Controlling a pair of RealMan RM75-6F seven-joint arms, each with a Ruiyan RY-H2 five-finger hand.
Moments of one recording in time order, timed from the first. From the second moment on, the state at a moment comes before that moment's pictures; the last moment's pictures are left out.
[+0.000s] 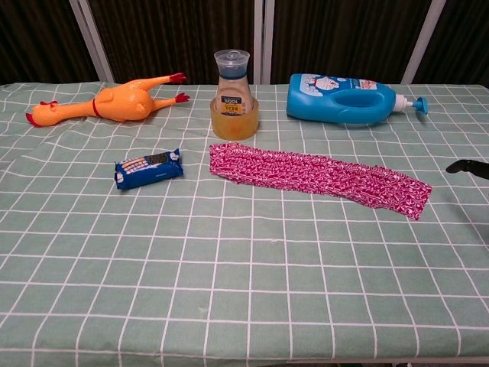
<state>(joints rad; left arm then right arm) -0.14 -1.12 -0.02 -1.66 1.44 1.39 0.21 0.36 -1.34 0.08 -1.68 -1.02 1.03 -0.76</state>
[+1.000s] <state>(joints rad) -0.15 -1.12 -0.04 -1.68 1.43 1.40 0.23 0.63 -1.40 0.02 -1.68 -0.64 0.93 -0.83</state>
